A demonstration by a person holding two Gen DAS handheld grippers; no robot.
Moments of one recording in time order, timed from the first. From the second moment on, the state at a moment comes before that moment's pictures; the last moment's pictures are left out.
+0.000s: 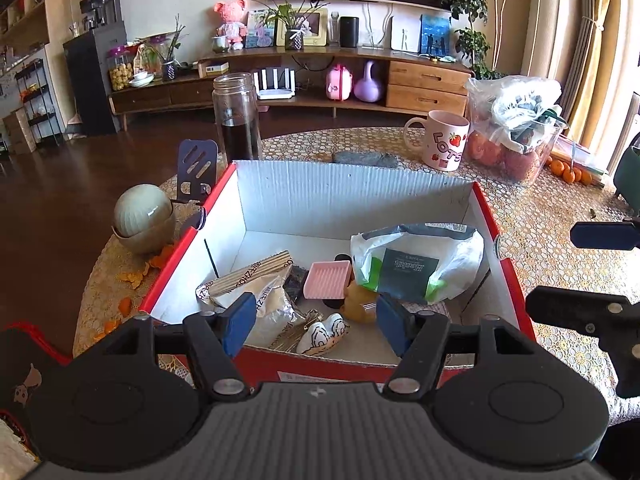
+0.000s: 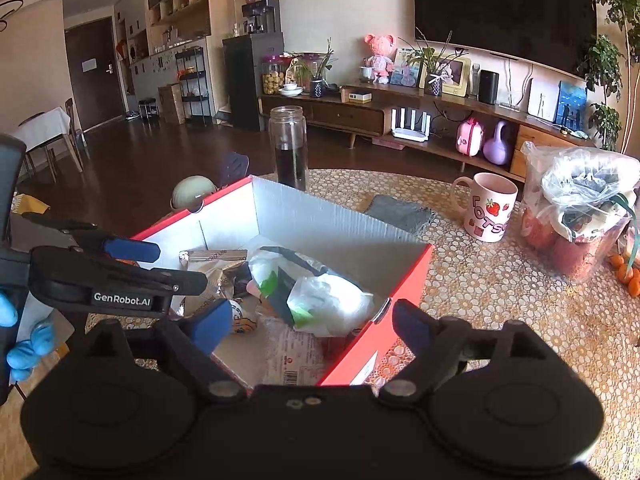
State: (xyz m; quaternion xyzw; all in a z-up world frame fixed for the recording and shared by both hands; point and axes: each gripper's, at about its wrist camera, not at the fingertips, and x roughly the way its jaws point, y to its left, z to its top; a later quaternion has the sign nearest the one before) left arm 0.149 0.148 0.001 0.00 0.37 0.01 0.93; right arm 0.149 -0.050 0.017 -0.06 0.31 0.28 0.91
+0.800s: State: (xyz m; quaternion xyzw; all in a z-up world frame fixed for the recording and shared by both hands) left arm 0.098 0.105 0.012 0.02 0.34 0.00 0.94; right arm 0.104 -0.109 0.022 -0.02 0.28 0.28 0.92
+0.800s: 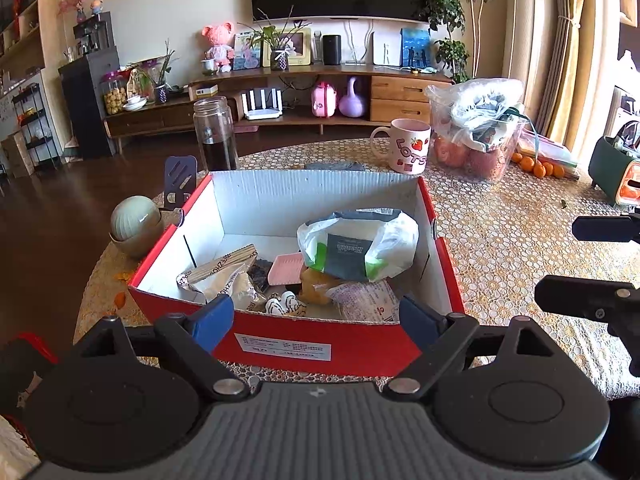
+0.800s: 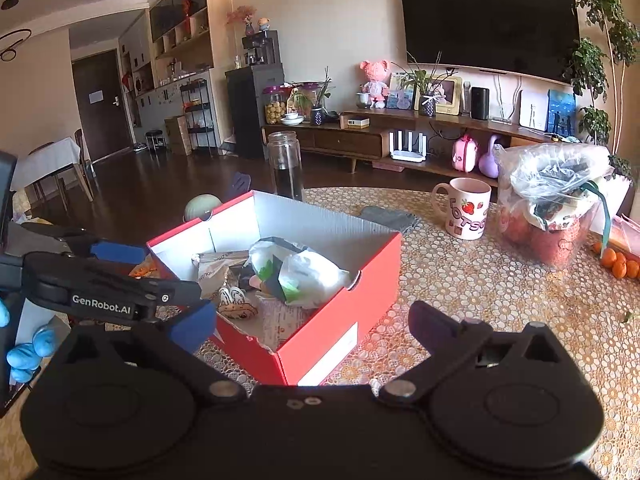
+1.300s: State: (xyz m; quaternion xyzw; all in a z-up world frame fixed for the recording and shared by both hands) left arm 0.090 0.091 0.004 0.03 0.35 -0.01 0.94; right arm 0.083 -0.131 0.005 -0.03 0.28 0.26 0.93
